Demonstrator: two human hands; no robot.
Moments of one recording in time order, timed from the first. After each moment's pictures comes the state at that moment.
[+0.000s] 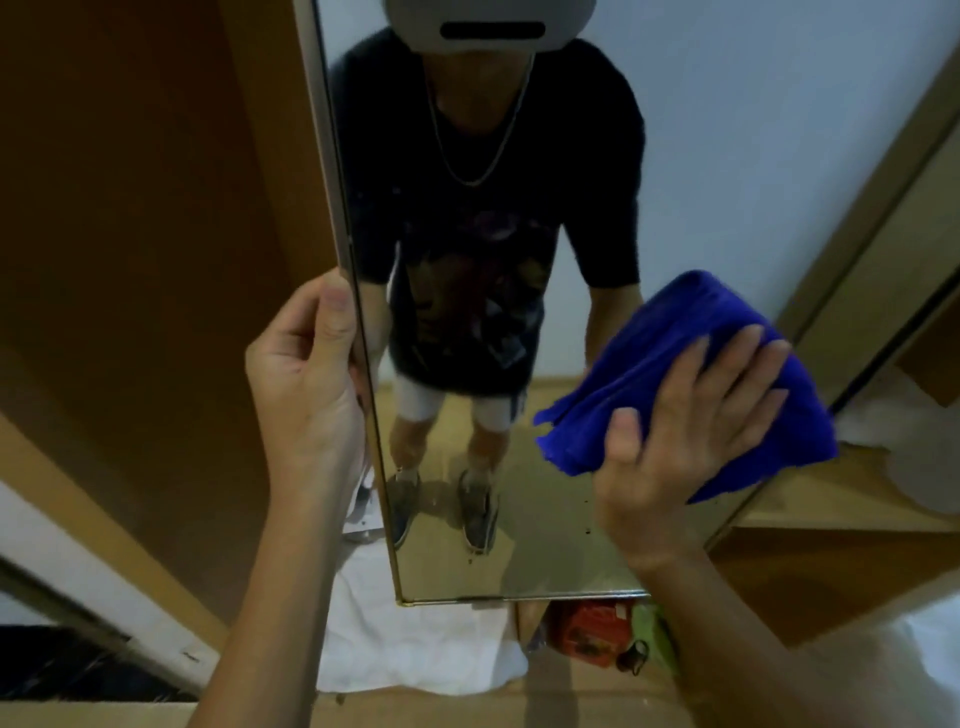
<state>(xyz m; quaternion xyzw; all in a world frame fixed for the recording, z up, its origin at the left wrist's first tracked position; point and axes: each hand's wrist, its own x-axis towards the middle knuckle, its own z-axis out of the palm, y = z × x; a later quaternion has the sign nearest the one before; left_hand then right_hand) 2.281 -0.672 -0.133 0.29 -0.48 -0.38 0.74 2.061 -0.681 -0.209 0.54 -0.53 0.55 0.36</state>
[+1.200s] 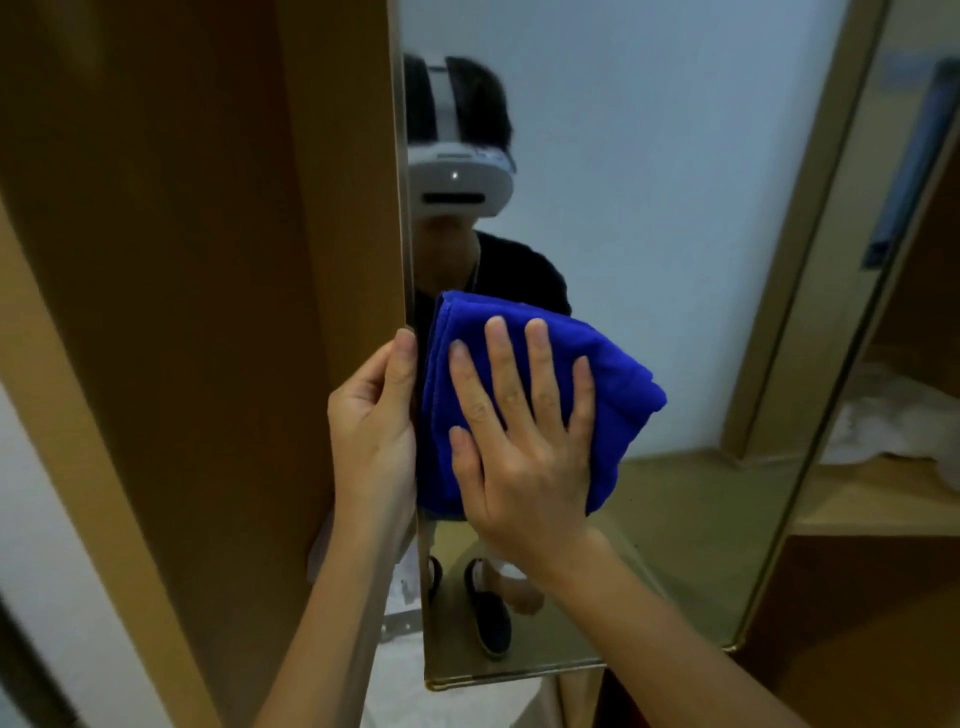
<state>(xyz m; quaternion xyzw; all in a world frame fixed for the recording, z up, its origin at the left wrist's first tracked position) 2.278 -0.638 -0.202 0.28 -0.53 -0.37 0.71 2.162 -0.662 -0.249 0.67 -0.42 0.46 0.40</state>
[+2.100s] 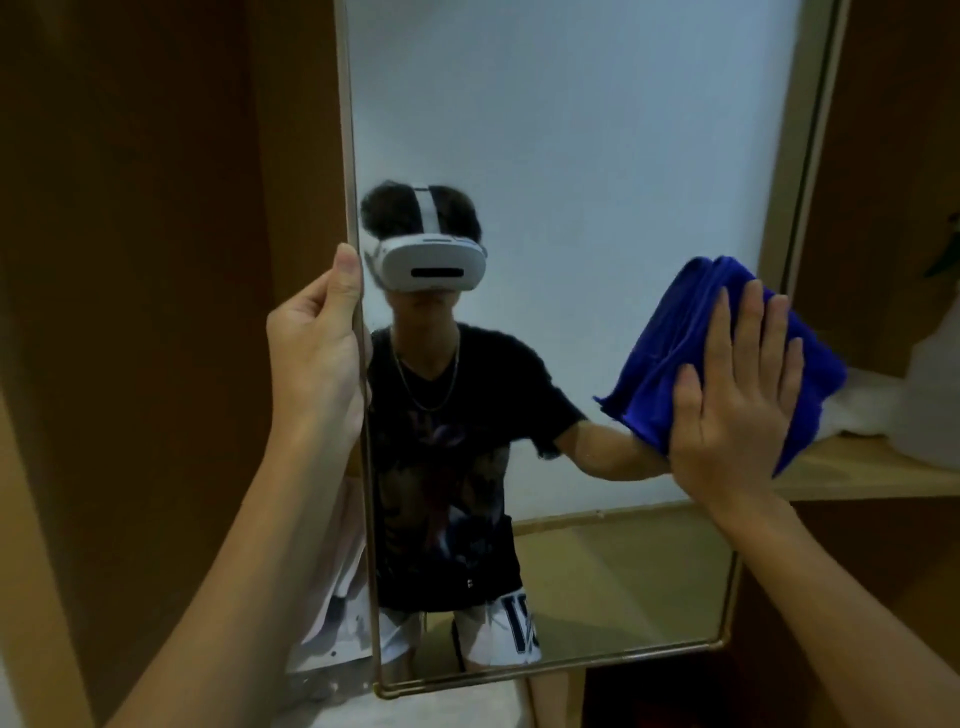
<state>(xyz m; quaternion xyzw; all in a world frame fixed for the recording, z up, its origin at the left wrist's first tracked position) 2.274 -0.658 -0.208 0.25 -0.50 -0.33 0.76 1.978 -0.679 -0.285 0.50 -0.57 0.50 0.41</state>
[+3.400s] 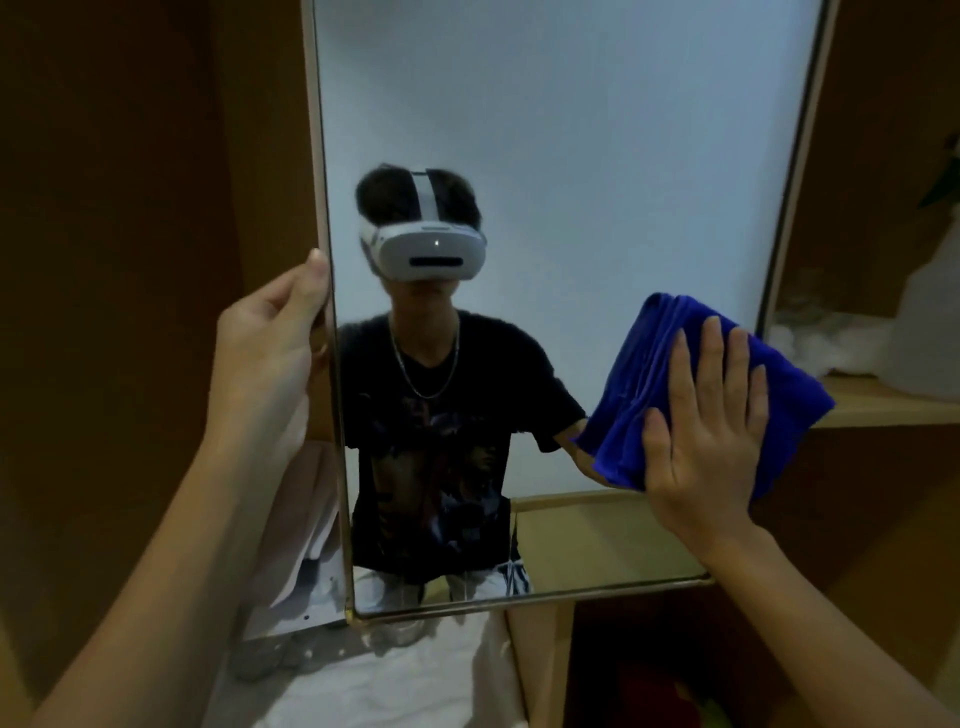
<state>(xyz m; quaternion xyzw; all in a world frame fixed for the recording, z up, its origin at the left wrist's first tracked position) 2.285 -0.660 -0.284 0.31 -0.53 -0.34 0.71 1.972 -0.679 -0.386 0.56 -0.54 0.45 0.45</state>
